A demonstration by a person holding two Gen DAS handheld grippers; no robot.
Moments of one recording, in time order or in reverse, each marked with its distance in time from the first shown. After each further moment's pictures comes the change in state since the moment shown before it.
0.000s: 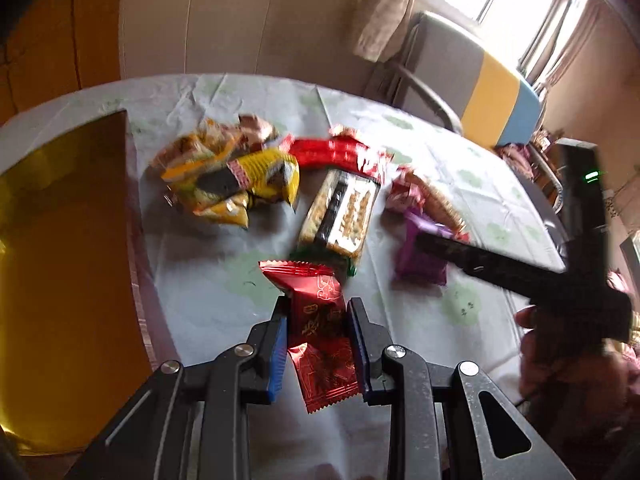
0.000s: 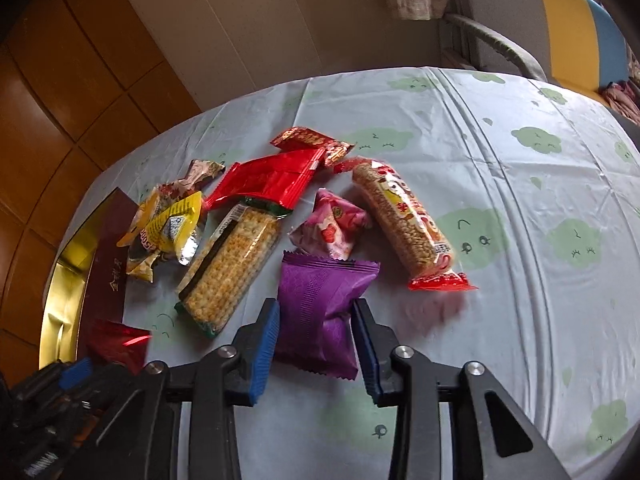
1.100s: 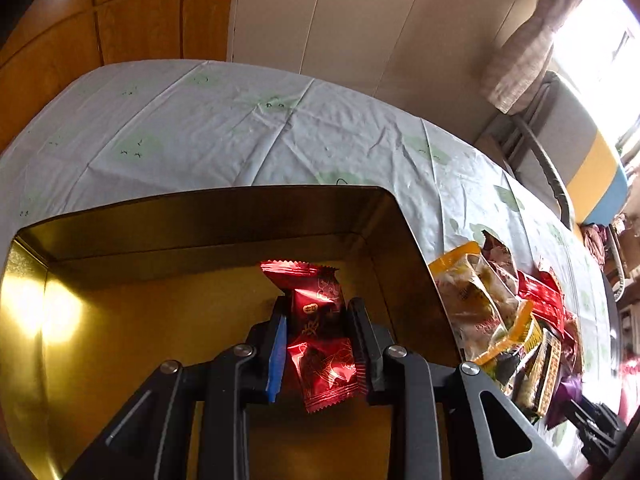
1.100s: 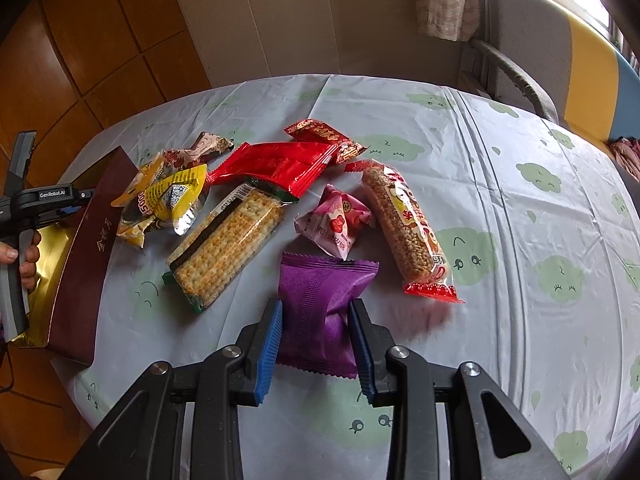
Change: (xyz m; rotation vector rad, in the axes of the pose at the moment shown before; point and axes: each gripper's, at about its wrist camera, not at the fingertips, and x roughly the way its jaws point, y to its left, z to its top) left arm 0.031 0.197 0.103 -0.265 0.013 0.232; right arm 0.001 0.008 -0.002 -0.145 0.028 -0.042
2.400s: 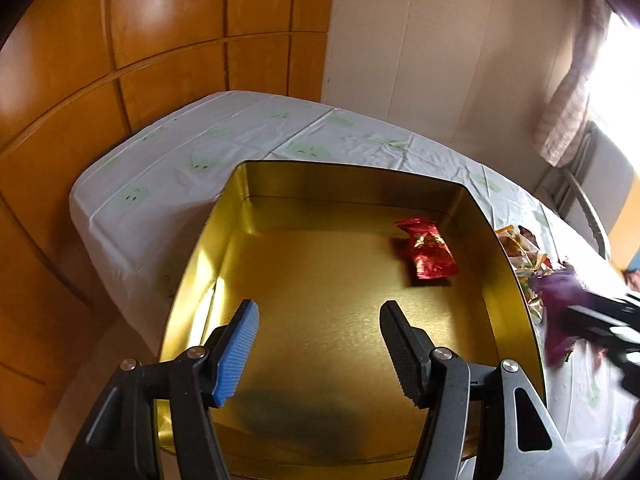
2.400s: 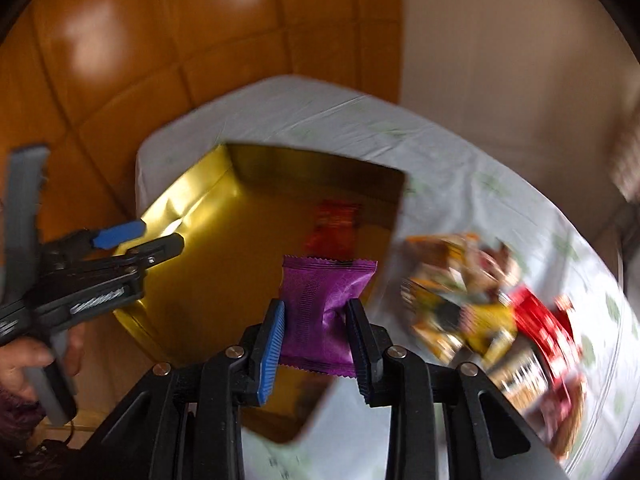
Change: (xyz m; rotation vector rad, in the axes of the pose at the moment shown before) left arm -0.138 0.066 -0.123 -0.137 -0.226 0.242; right arm 0.002 0.269 0.044 -0.630 0.052 0.270
